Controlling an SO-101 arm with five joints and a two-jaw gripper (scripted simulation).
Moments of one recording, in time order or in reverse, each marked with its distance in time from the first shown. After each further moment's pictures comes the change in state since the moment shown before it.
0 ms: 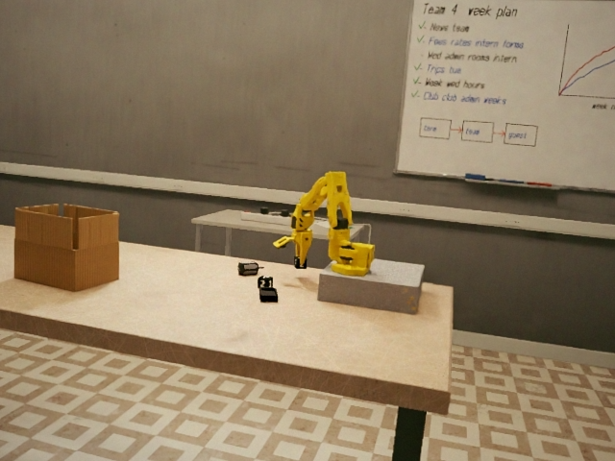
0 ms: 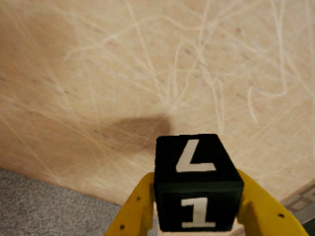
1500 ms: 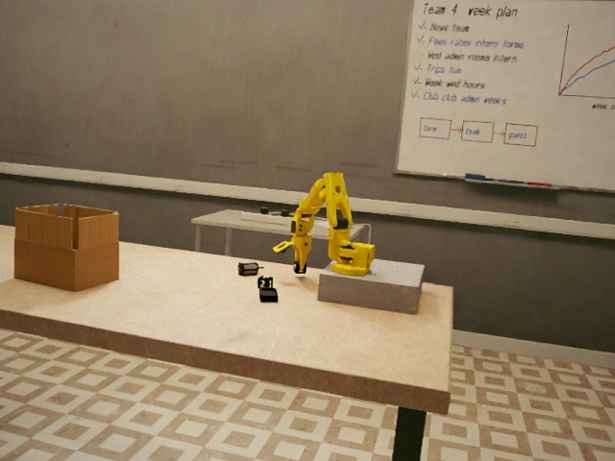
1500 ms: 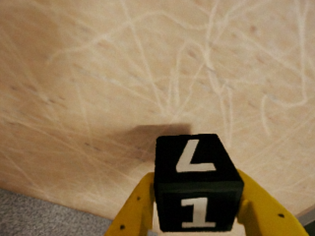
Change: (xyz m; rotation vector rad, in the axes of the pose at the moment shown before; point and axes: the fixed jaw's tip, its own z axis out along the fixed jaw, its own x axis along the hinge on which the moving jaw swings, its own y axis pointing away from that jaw) arm 0.000 0.000 0.014 0.000 0.000 0.000
